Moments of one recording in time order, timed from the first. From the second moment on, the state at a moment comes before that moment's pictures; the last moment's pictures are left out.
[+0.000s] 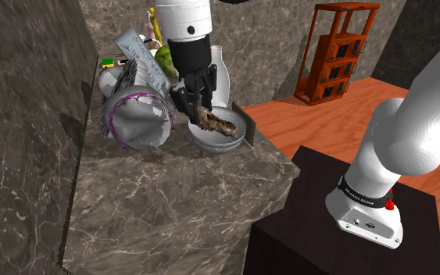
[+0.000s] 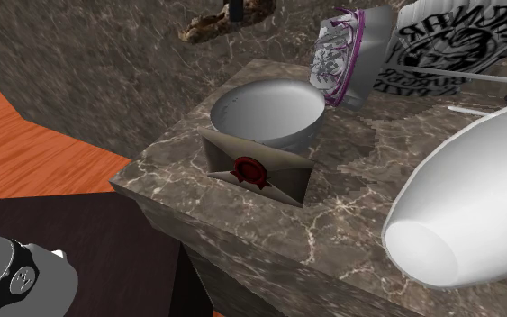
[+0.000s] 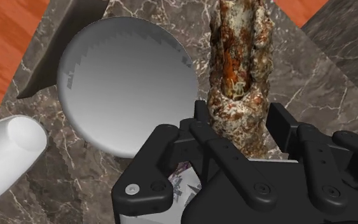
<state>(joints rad) 0.15 -0.19 0.47 -1.94 0.04 1.70 0.44</state>
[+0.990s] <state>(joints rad) 0.05 -0.18 0.32 -1.99 -0.01 1.77 0.20</state>
